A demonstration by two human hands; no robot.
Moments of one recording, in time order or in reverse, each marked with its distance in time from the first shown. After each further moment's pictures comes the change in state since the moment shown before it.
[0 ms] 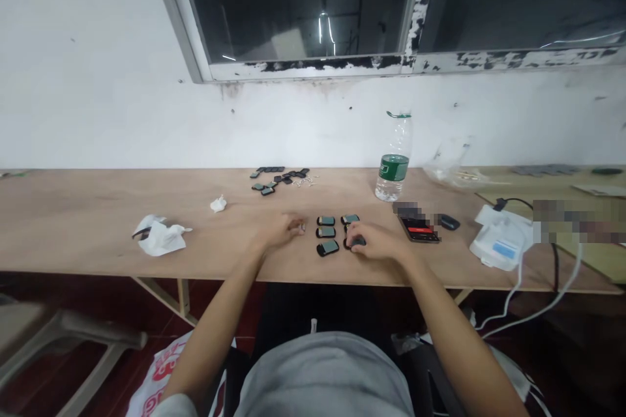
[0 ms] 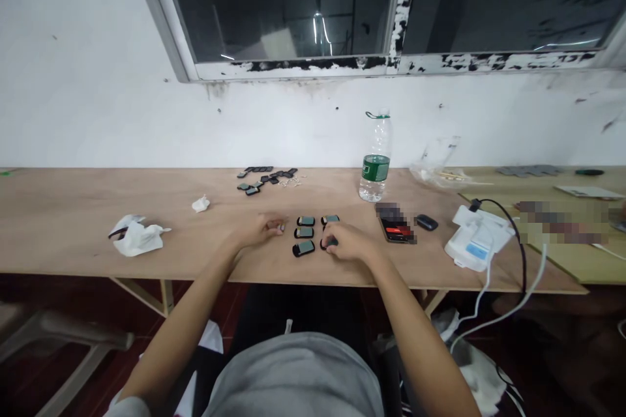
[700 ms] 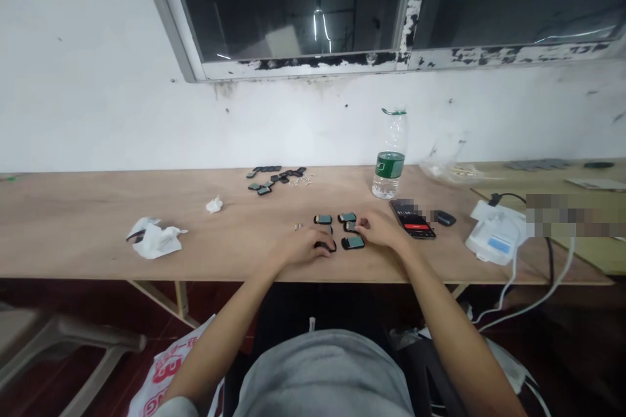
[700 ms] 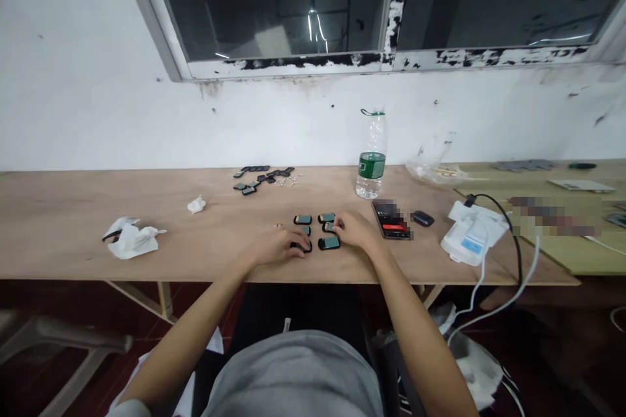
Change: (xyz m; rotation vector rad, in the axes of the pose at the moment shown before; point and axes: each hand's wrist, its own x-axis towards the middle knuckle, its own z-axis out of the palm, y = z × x) left_hand 0.001 0.084 0.027 0.076 -0.185 0.313; right_hand 0.004 0.033 0.000 -0.152 0.208 0.252
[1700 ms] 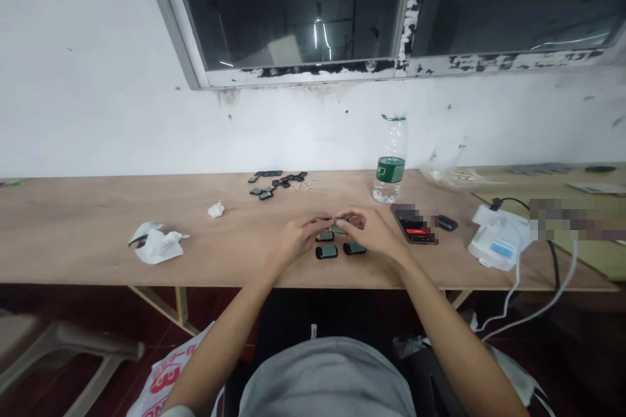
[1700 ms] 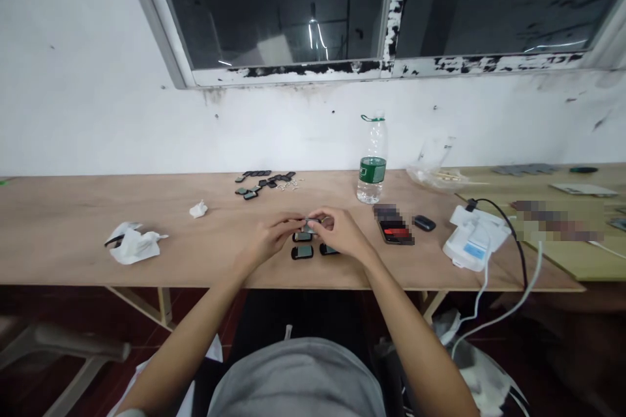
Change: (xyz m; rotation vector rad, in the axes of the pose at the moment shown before) left_hand -0.002 0.004 -0.013 0.192 0.625 0.246; right_hand -0.010 -0.063 -0.014 0.775 0.120 -0.080
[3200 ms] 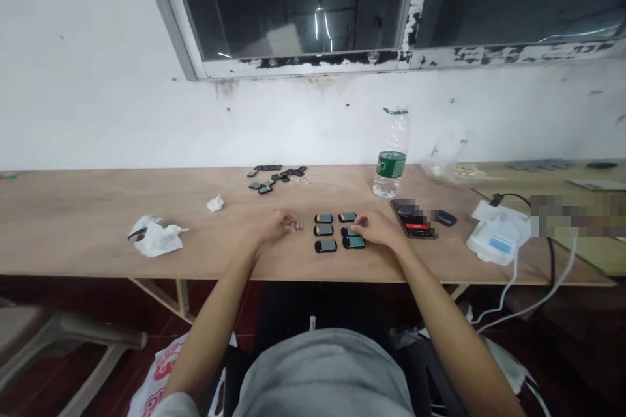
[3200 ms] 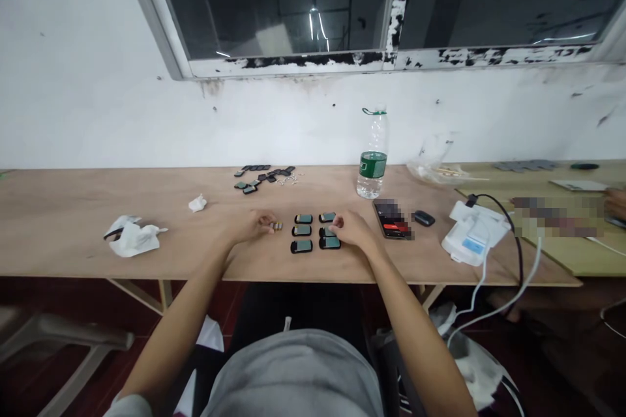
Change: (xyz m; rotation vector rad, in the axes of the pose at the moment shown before) left_hand -0.043 -0.086 -0.021 -0.170 -0.449 -0.785; right_hand 0.007 0.056 -0.024 -0.588 -0.021 0.202
